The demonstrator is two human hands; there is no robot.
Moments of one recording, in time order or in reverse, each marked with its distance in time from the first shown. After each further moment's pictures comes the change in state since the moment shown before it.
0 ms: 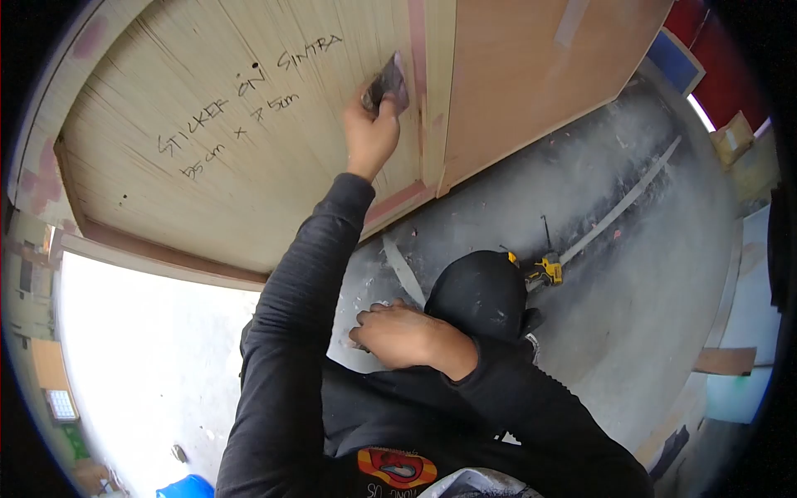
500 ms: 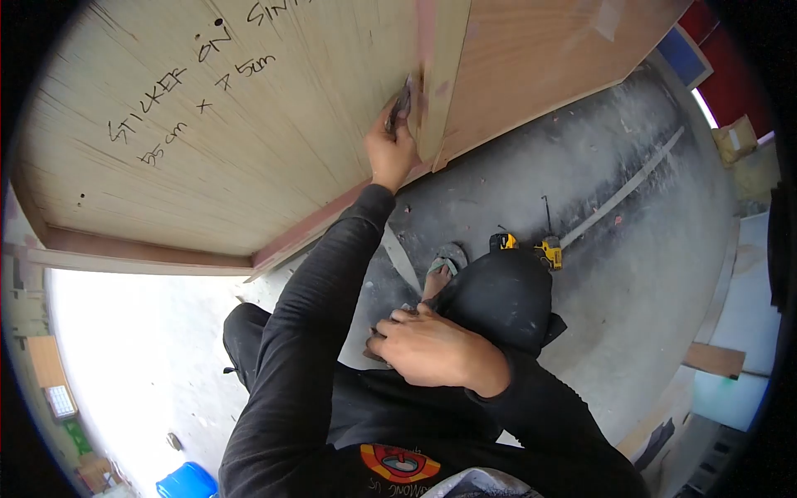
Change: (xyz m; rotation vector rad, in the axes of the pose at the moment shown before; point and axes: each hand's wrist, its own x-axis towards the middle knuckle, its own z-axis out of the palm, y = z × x) left_hand -0.083 -0.105 0.013 0.116 0.056 -0.115; right_hand -0.040 0.003 -0.013 0.105 -0.125 0.068
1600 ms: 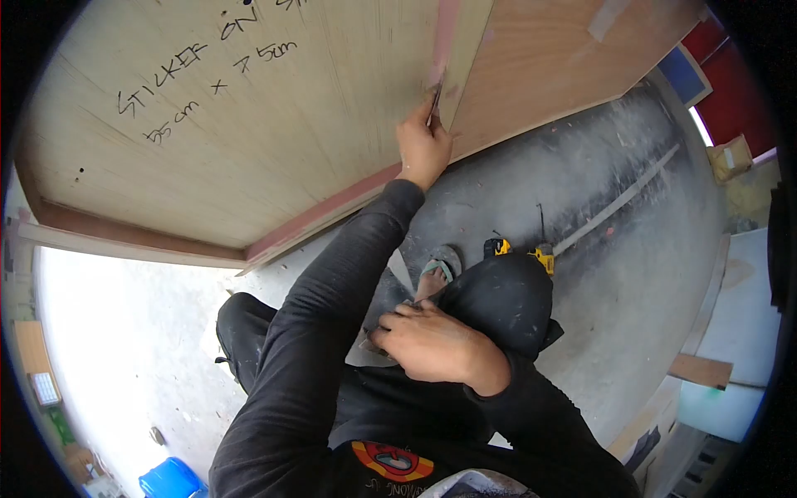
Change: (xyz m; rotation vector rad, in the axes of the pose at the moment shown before) left_hand -0.001 0.039 0.027 0.338 0.007 0.107; right_hand 0.001 -0.001 0.002 -0.061 0.031 0.053
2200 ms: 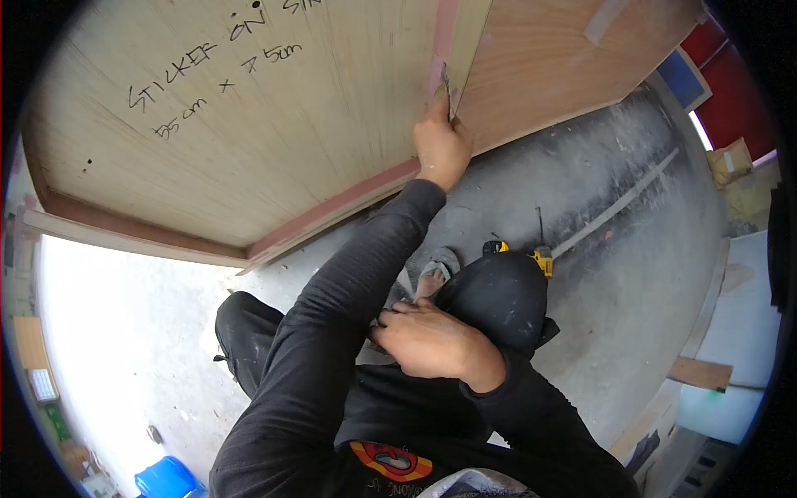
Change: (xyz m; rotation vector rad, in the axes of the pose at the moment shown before) left_hand -0.001 0.041 0.010 0.081 0.103 0.053; right_hand 0.000 -0.003 -0.001 0.016 0.013 -0.002
